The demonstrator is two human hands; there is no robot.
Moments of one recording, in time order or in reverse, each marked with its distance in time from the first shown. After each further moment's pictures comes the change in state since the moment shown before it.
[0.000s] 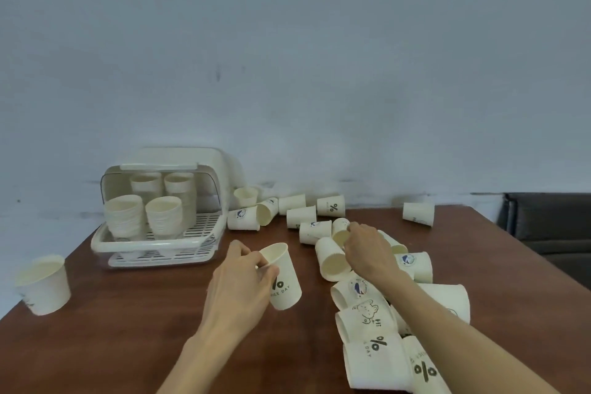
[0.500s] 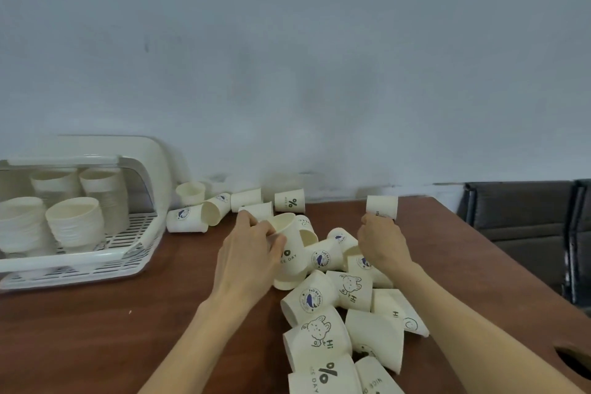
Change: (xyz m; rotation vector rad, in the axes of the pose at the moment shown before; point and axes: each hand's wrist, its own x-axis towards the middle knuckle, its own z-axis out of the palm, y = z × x) left_hand 0.065 0.073 0.081 -0.029 -0.023 0.129; right_hand 0.041 0.114 -0.006 -0.005 0.043 0.207
